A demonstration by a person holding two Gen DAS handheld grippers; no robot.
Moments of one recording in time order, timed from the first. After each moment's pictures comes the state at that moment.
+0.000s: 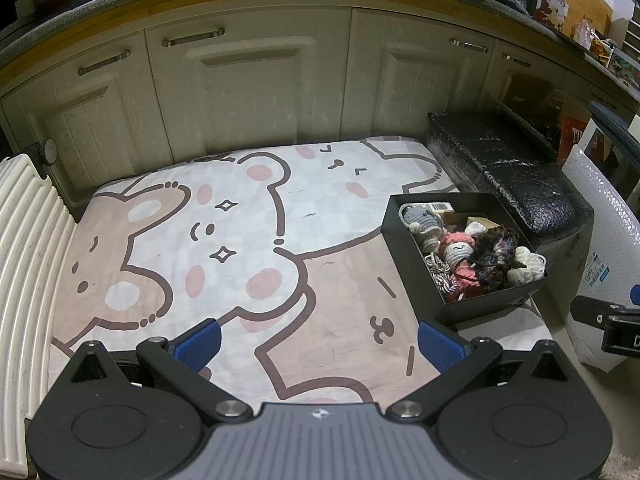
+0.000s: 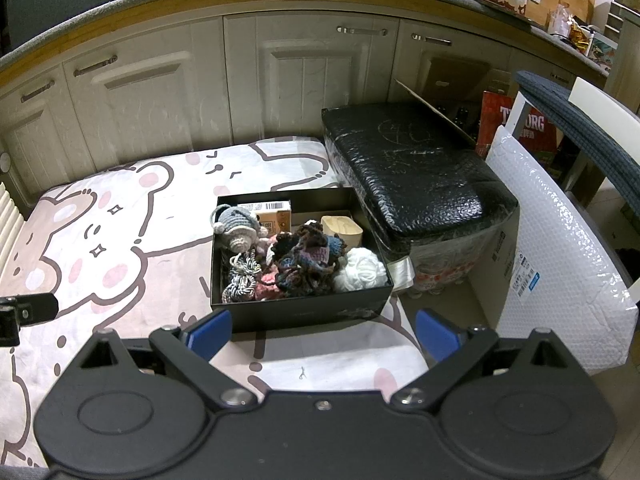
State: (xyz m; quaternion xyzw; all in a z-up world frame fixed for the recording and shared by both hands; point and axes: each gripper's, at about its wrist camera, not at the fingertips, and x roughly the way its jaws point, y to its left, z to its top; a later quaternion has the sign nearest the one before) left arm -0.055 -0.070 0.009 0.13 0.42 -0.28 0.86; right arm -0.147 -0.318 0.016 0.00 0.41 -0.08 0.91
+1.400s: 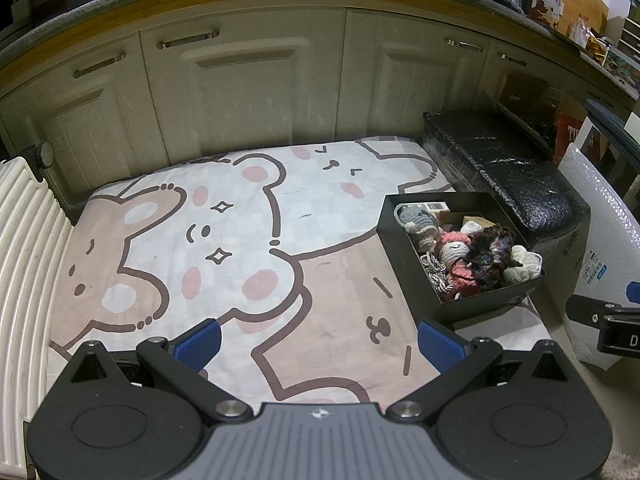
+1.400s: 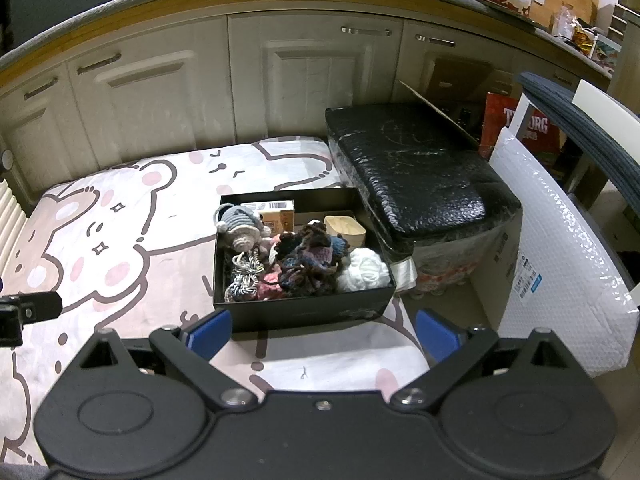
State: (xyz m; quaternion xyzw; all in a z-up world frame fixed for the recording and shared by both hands) left arm -0.057 -0.072 0.008 0.13 0.41 -0.28 0.86; right arm -0.145 -0.313 0.018 0.00 0.41 -0.08 0.91
